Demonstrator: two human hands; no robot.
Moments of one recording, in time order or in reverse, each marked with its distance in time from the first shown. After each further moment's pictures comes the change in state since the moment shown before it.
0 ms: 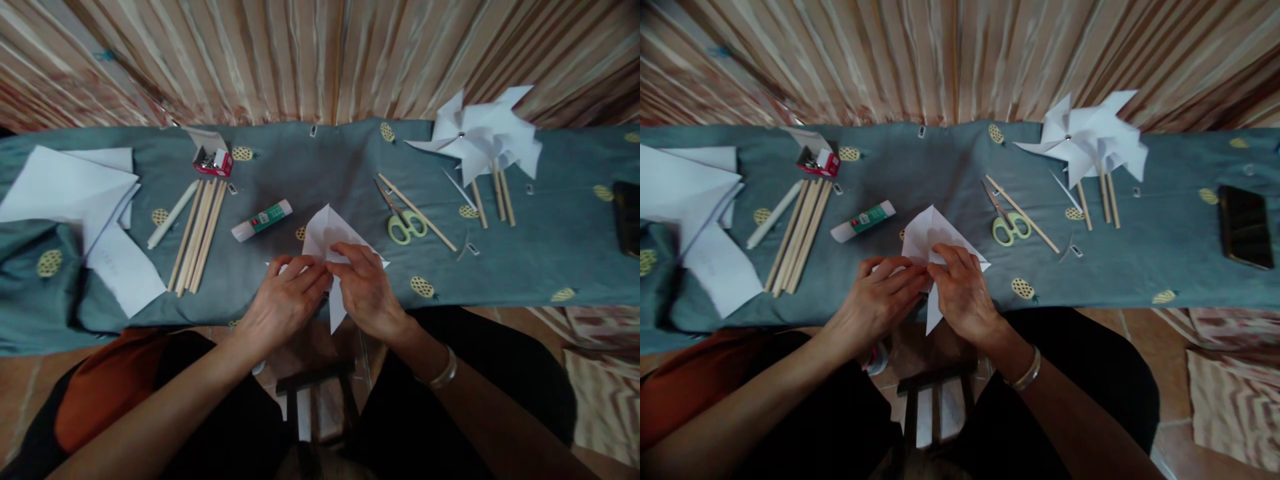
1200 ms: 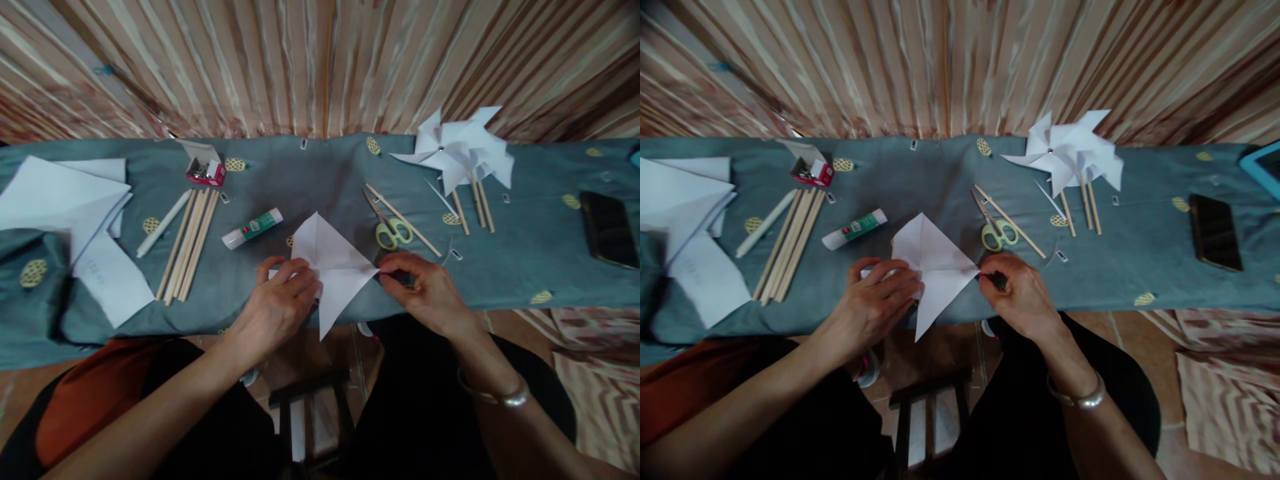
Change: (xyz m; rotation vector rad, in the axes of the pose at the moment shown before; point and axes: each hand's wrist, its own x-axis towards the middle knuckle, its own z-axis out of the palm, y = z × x) left_hand 0.002 0.000 -0.002 0.065 -0.041 -0.010; right_hand -0.017 0.055 -0.068 0.301 -0.123 0.409
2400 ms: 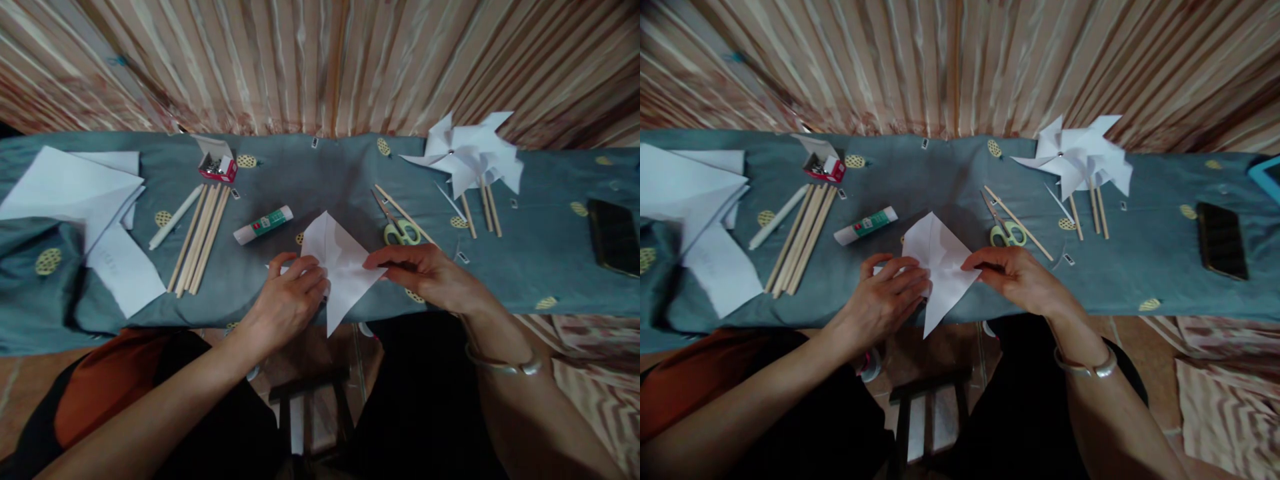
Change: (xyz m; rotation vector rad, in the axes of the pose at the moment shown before) left_hand -0.003 -0.002 0.010 0.004 -0.007 -0.010; right_hand 0.033 -0.022 -0.015 0.269 -0.376 0.010
